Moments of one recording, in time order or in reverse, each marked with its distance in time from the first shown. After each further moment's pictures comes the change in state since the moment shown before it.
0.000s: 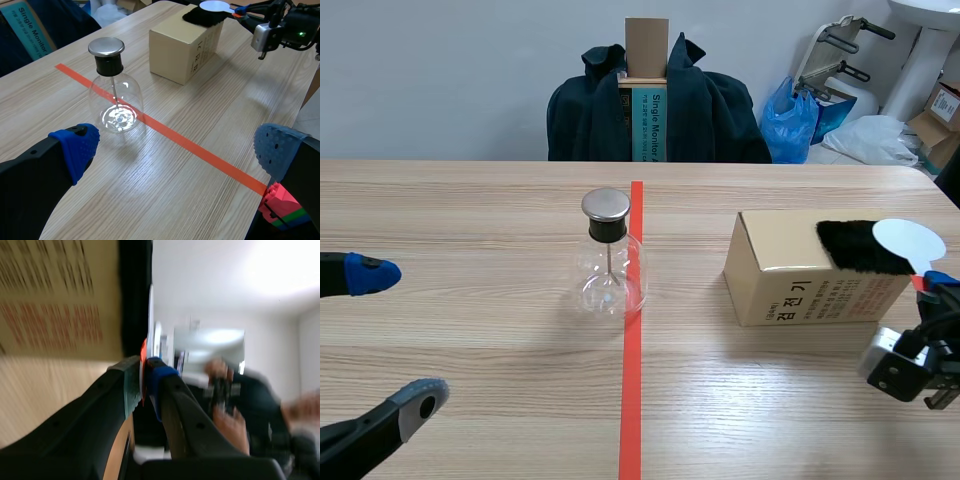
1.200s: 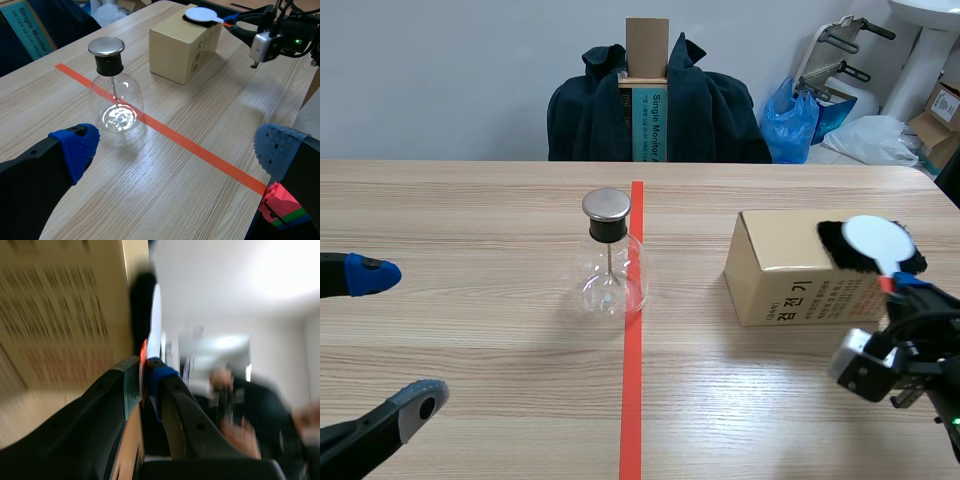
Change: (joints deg) left arm 0.0 0.0 0.0 0.0 0.1 0.0 0.0; right arm 0.0 -2.4 -2.6 0.0 1.4 0.2 -9.6
